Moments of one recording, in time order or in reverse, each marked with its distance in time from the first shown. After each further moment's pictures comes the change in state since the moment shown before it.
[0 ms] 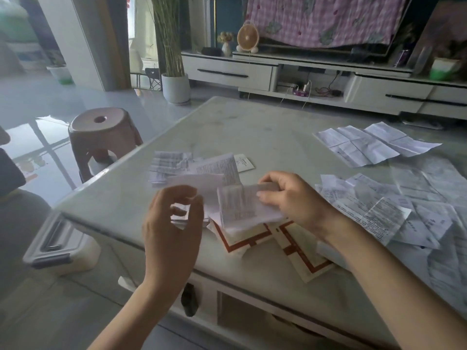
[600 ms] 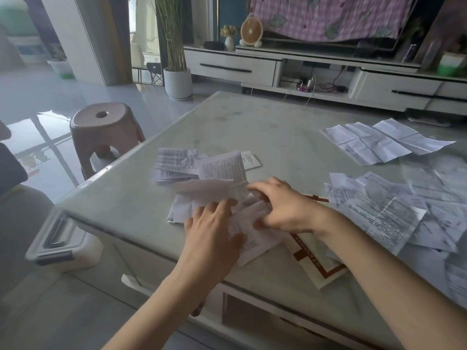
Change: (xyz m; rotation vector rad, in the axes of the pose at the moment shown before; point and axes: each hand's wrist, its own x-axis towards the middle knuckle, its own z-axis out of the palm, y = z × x) left_hand -0.002 -0.002 0.025 0.528 -0.599 -0.079; right_hand 0.029 0.019 0.015 -0.522 -0.192 0.039
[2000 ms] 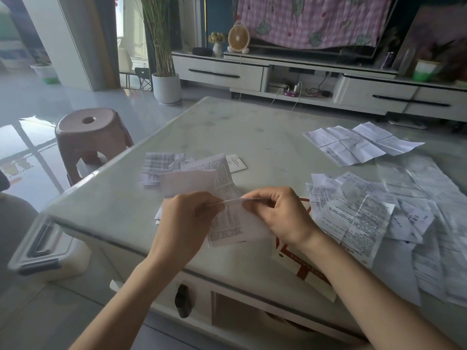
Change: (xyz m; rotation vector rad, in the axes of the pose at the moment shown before) left_hand 0.013 -0.004 -0.025 -0.426 0.171 0.066; right_hand -0.024 0.009 0.017 0.694 0.395 -0.155
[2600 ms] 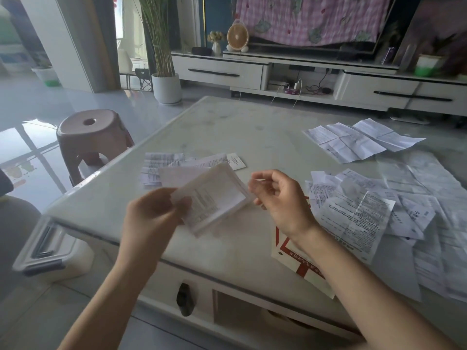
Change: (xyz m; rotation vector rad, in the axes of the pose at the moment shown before) left_hand -0.010 -0.005 -0.025 -0.391 0.148 -0.272; right_hand 0.005 0.003 0.000 0.049 0.195 0.026
